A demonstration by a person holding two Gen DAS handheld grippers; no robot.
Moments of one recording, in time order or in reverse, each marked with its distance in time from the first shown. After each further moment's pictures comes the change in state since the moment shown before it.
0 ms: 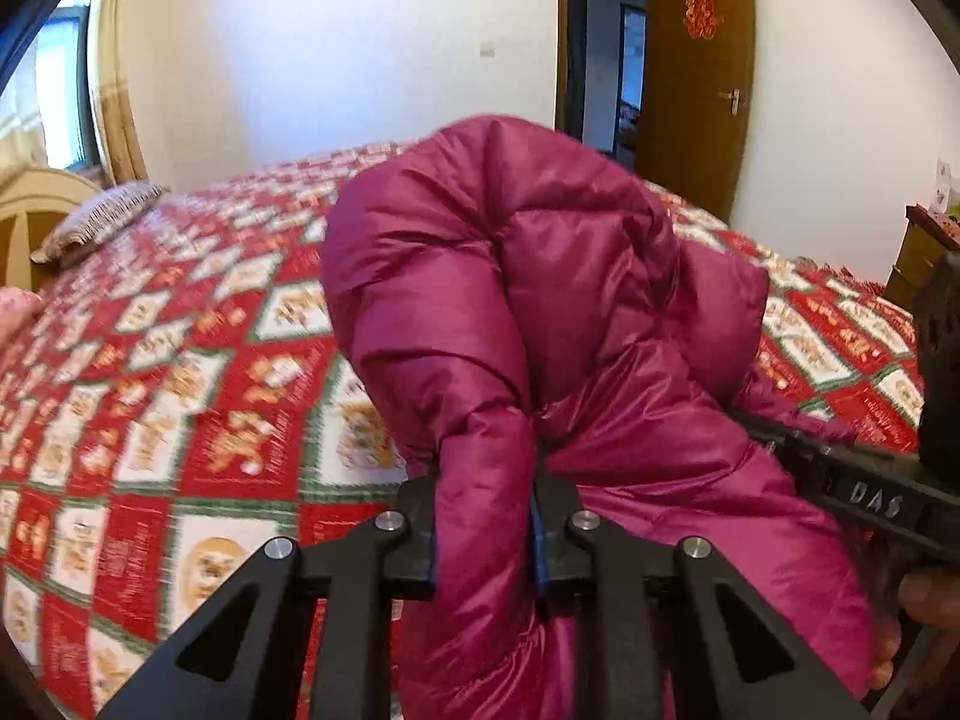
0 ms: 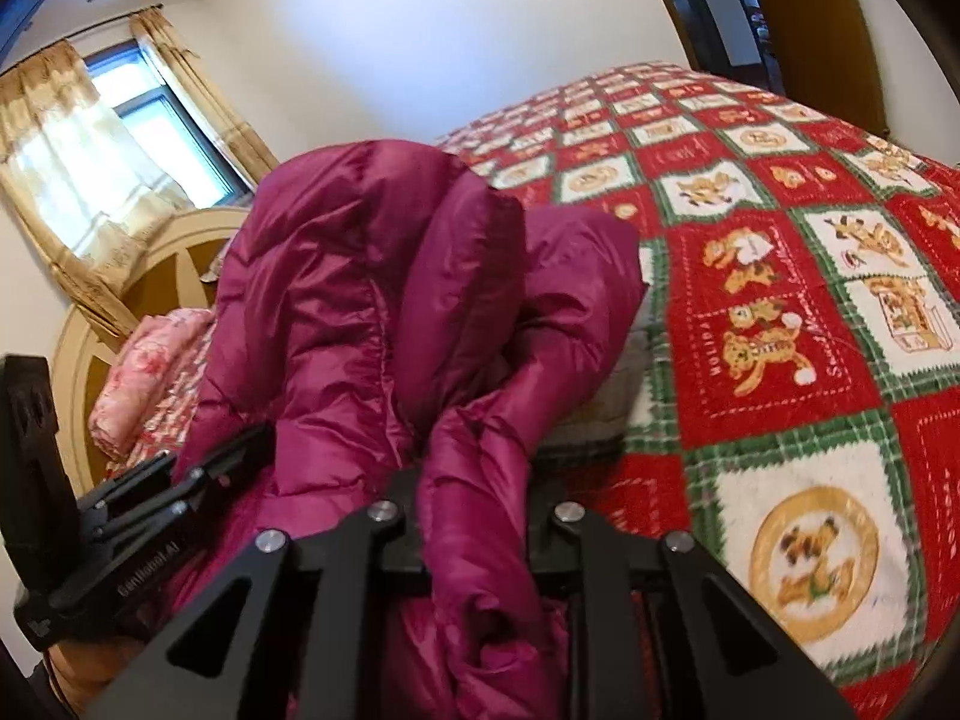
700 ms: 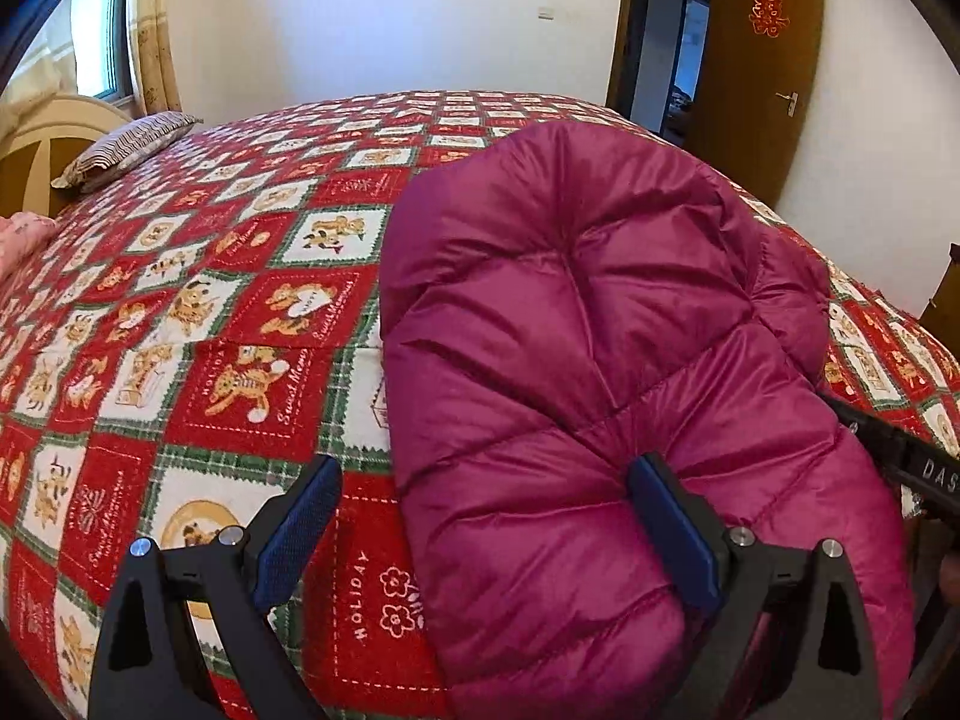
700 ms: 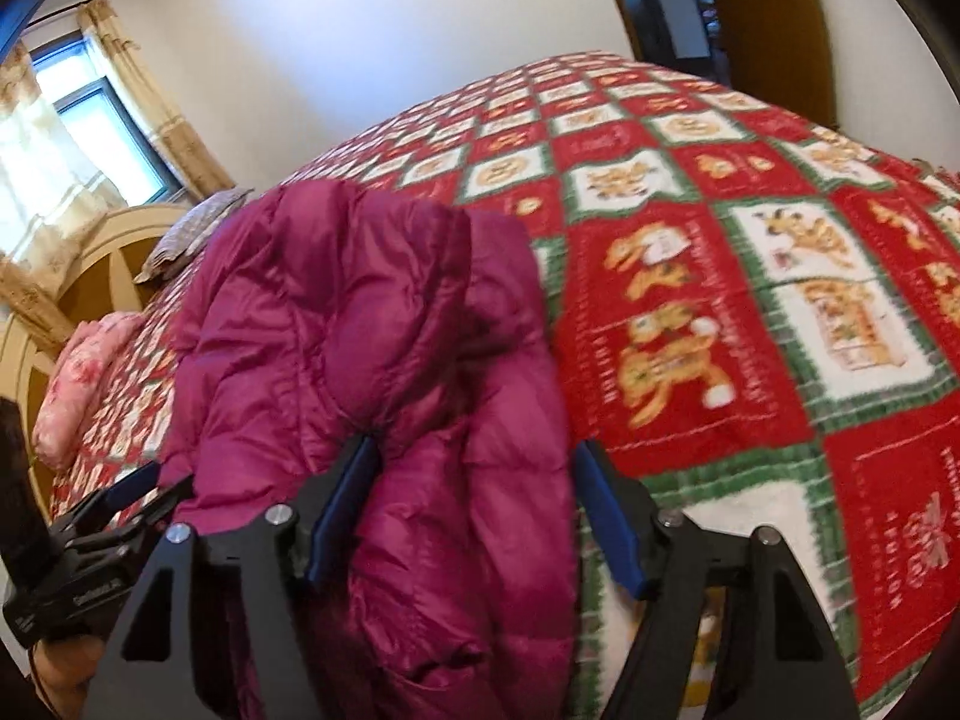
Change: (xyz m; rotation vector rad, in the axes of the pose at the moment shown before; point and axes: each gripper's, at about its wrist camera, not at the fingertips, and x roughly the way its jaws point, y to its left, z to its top) left arm 0.051 0.029 -0.013 -0.131 0.119 0.035; right arm 0.016 -0.037 0.012 0.021 0.046 -0.172
